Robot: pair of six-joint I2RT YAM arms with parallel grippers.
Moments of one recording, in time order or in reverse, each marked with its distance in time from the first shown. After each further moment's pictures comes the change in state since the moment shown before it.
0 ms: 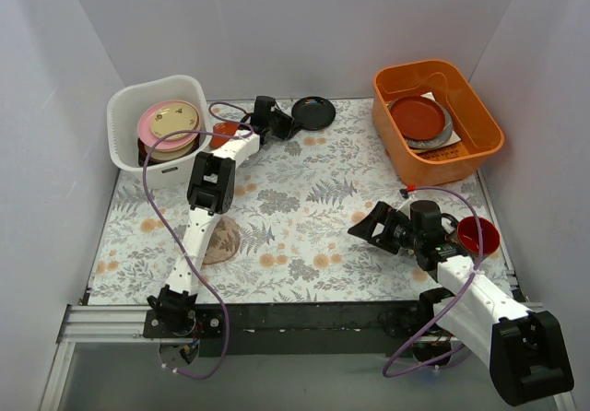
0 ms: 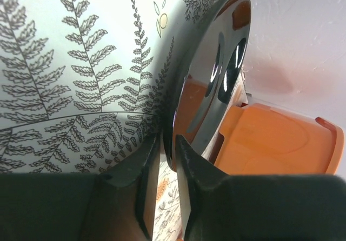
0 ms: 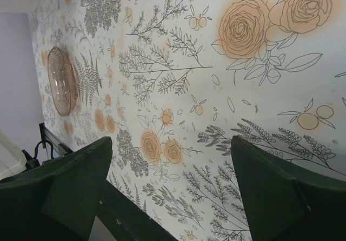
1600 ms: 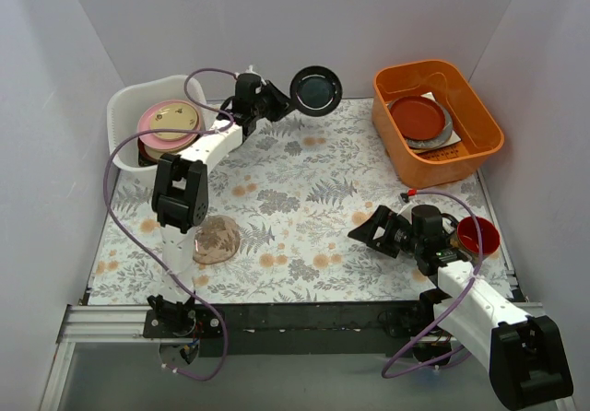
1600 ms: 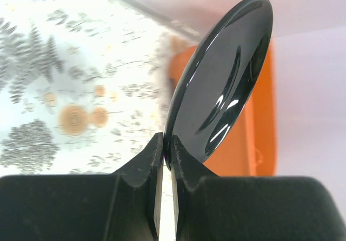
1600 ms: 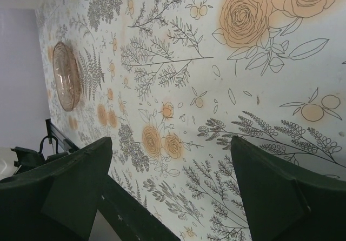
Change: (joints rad) left arm -0.014 -0.520 -0.436 0.088 0.051 0.354; right arm -0.011 -0.031 -0.049 0.032 -0.034 0.019
